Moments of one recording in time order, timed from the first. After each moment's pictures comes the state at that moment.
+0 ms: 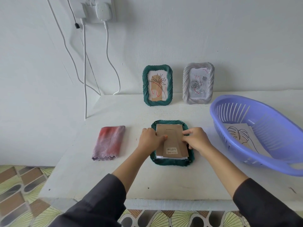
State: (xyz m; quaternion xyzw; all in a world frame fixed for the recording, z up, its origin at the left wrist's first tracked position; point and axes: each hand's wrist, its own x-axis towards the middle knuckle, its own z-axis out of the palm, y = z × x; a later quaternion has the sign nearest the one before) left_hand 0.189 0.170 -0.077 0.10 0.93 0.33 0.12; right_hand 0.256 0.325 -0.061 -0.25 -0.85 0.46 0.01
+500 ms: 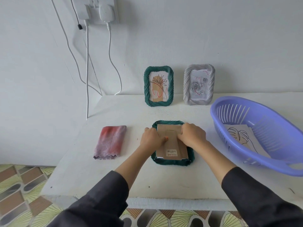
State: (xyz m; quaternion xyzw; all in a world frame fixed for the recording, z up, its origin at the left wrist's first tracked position) left_hand 0.189 0.174 -0.078 0.11 0.95 0.27 0.10; right_hand 0.241 0.311 -0.044 -0.18 -0.97 0.15 -0.02
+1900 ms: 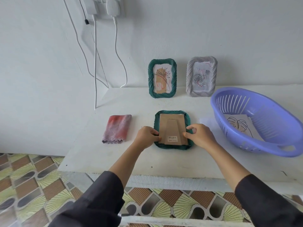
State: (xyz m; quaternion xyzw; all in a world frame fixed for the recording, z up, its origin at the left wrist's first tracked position) left_hand 0.234 0.134 -0.070 0.09 0.90 0.41 0.15; right_hand 0.287 0.331 -0.080 -0.17 -0.93 0.31 0.04
